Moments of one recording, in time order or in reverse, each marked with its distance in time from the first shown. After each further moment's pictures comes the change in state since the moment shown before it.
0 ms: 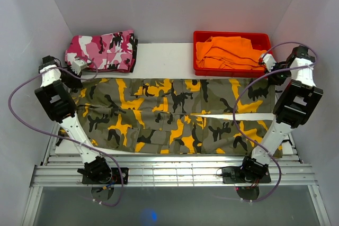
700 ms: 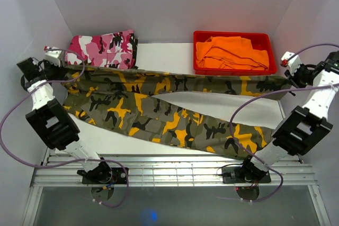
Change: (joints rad) left arm 0.080 -0.602 -0.603 0.771 0.159 -0.577; right arm -0.196 -0.387 -0.082 -0.111 -0.272 -0.094
